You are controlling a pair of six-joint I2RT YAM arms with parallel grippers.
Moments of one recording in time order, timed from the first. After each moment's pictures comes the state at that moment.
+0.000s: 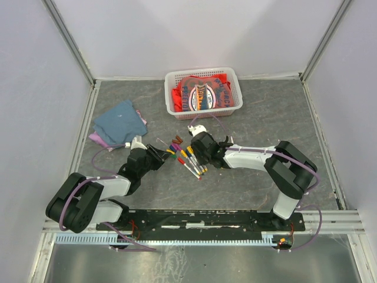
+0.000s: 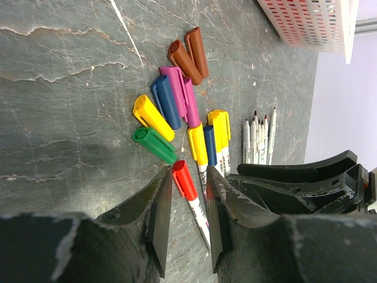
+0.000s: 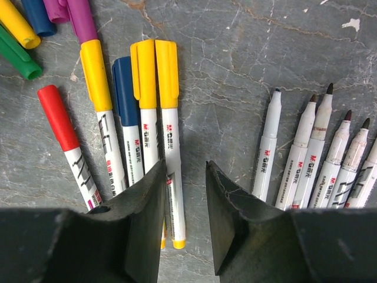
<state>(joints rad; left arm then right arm) -0.44 1.29 0.19 0.66 0.03 -1.09 0.89 1.74 0.96 -0.11 0.27 0.31</state>
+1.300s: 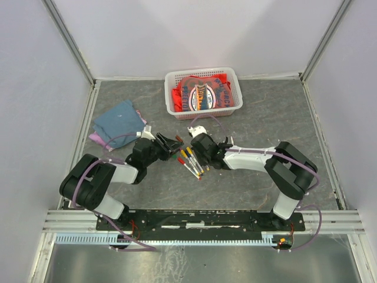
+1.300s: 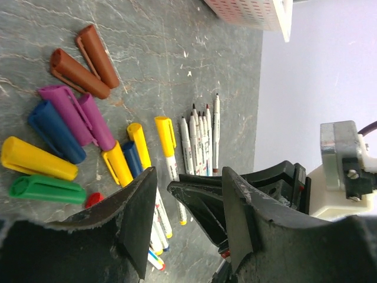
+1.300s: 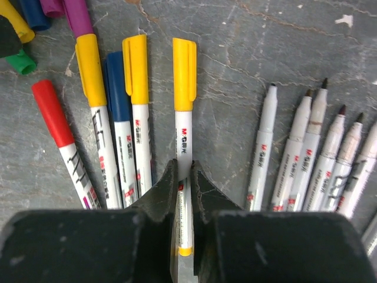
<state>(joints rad) -0.44 1.51 0.34 0.84 0.23 -1.16 0.90 1.75 0.96 -0.11 0.30 0.31</state>
